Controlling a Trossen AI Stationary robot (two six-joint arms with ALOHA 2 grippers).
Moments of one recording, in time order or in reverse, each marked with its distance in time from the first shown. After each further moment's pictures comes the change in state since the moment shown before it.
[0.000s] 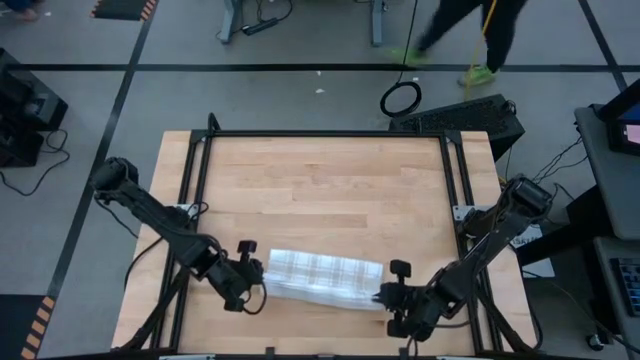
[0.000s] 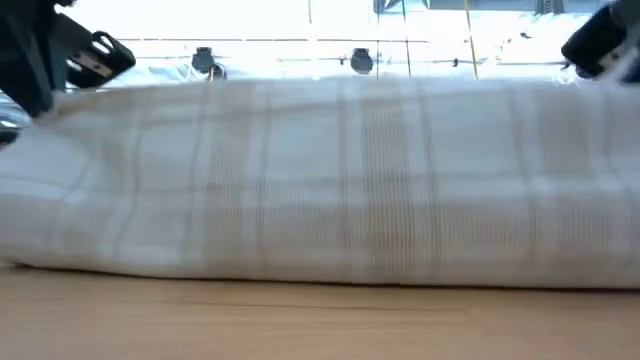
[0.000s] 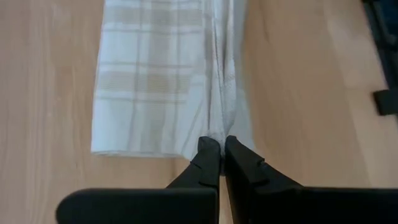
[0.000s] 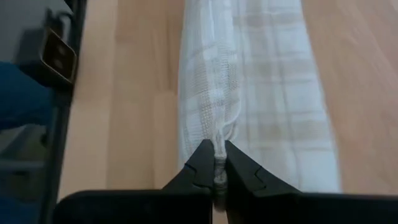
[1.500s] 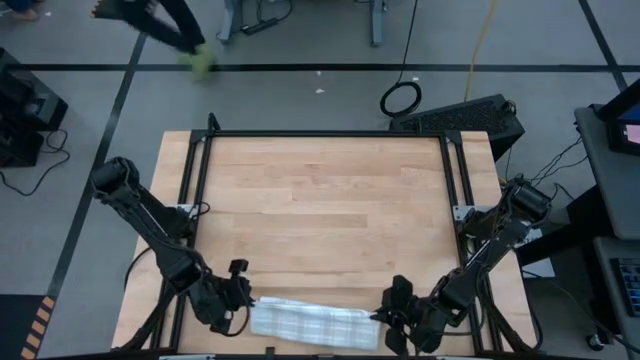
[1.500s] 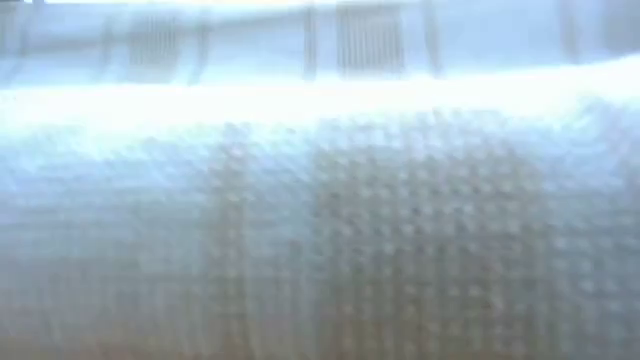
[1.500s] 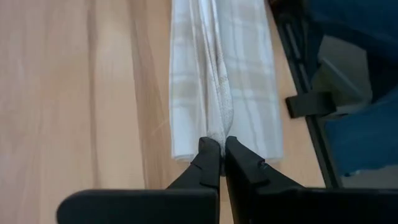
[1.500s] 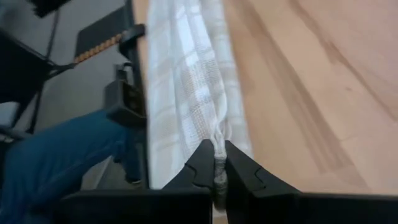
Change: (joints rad) left arm -0.190 0.012 0.001 0.106 -0.035 -0.158; right arm 0.059 0.032 0.002 0.184 -0.010 0.316
